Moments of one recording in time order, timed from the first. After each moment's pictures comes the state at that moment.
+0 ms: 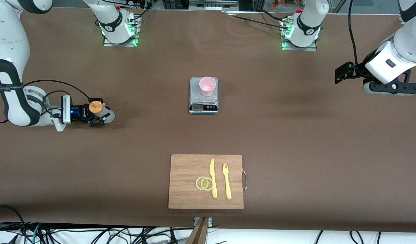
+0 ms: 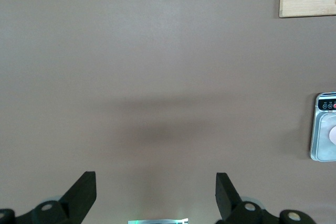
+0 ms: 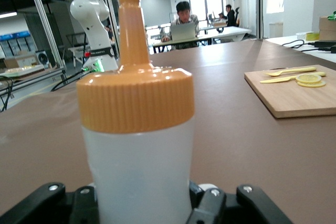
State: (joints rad) left arm -0.05 0.00 -0.04 -1.65 -0.02 1.53 -0.06; right arm -0.26 0.72 -0.06 -1.81 1.04 1.49 -2.47
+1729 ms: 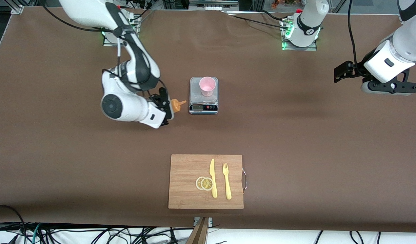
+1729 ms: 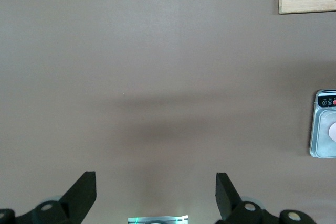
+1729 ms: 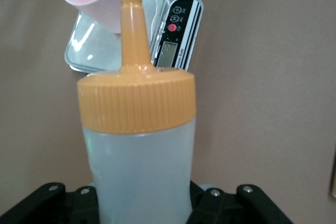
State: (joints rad) left arm -0.05 0.00 -0.05 -1.65 -0.02 1.51 -0.06; right arm 0.52 0.51 -0.06 -1.66 0.38 1.96 -1.51
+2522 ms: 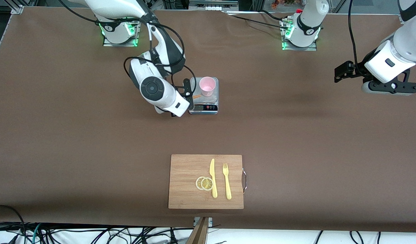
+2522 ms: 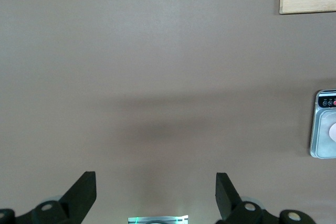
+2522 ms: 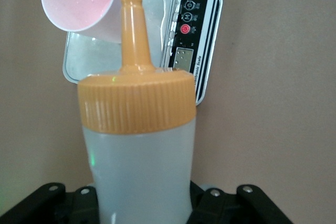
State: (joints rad) left arm -0.05 0.00 -0.04 -1.65 -0.02 1.51 -0.06; right arm 0.66 0.52 -0.06 -1.66 0.20 1.96 -1.24
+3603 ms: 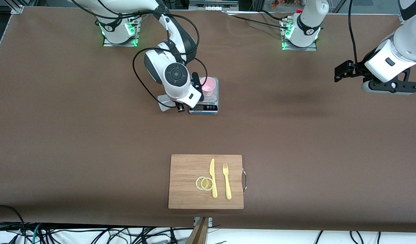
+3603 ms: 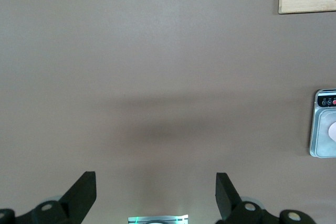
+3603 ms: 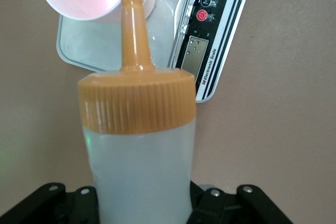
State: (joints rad) left arm -0.05 0.00 -0.05 -1.65 -0.02 1.51 -0.06; right arm 0.74 0.52 -0.06 -1.66 0.02 1.96 -1.18
